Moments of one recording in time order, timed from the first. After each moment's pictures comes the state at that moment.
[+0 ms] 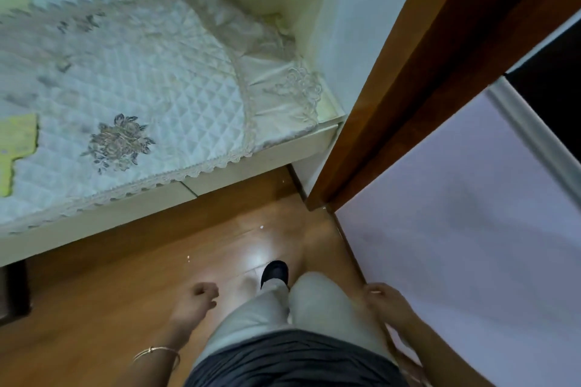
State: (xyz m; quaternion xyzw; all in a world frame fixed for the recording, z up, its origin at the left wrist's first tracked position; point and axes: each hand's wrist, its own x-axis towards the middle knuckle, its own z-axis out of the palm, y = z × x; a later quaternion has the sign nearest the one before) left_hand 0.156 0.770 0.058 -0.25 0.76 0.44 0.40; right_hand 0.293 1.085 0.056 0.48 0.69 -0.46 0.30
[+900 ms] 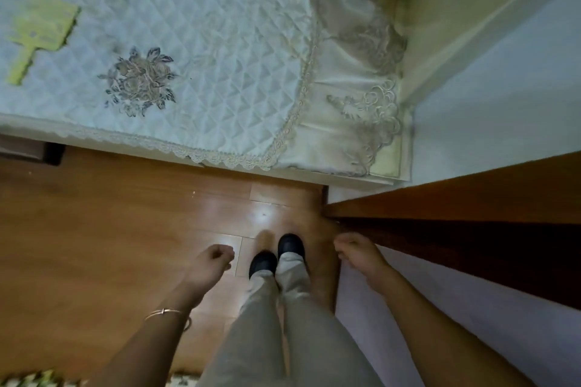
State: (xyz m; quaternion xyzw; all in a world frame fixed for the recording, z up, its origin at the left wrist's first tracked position) left_hand 0.112 0.883 0.031 -0.38 0.71 0.50 0.33; right_hand 0.053 1.151 0.023 0.31 0.72 -0.46 0.41
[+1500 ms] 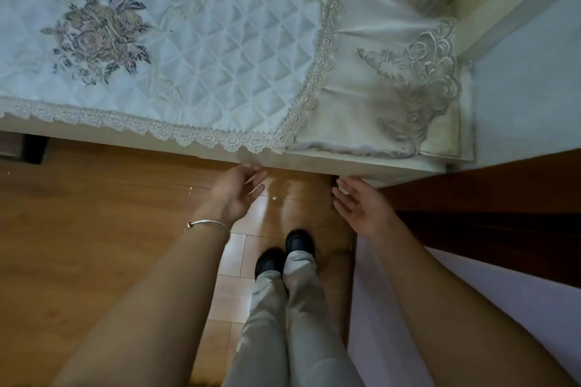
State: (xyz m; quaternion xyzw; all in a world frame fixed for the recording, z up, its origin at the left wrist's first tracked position) left_hand -0.015 0.891 -0.036 -0.47 0.47 0.71 0.23; right_hand -0.011 1.107 -0.041 0.46 0.45 -0.71 0.27
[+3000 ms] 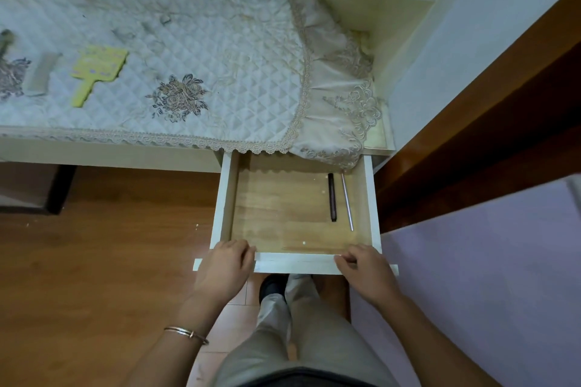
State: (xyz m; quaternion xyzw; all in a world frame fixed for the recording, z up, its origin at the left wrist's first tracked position) left_hand 0.169 0.856 0.079 -0.03 0.96 0.24 0.16; right_hand 0.169 1.112 0.080 0.06 0.94 -0.27 0.22
